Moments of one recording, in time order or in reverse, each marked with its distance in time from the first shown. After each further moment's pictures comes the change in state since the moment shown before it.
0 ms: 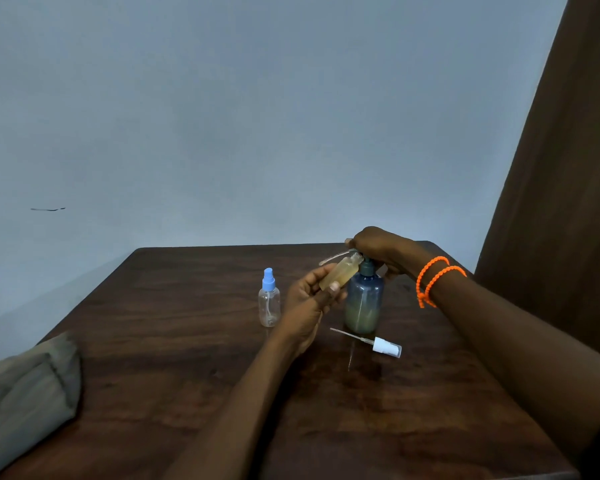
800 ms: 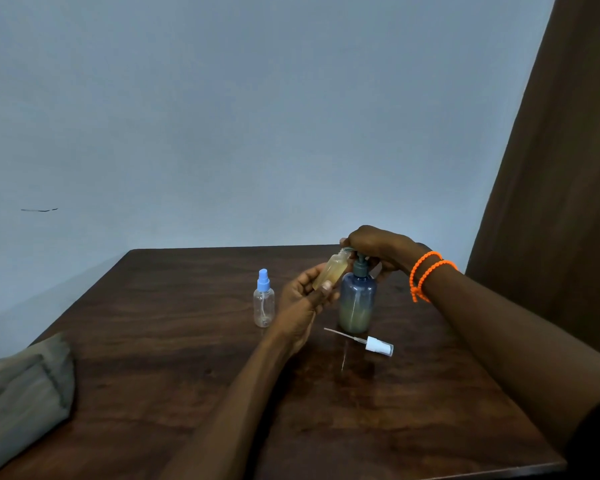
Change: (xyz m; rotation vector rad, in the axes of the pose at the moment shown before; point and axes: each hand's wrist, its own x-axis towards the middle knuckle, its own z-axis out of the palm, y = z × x) left_hand -0.003 0.003 0.001 -0.008 0.014 -0.012; right_hand -0.008 -0.004 -0.008 -0.031 -0.026 0.079
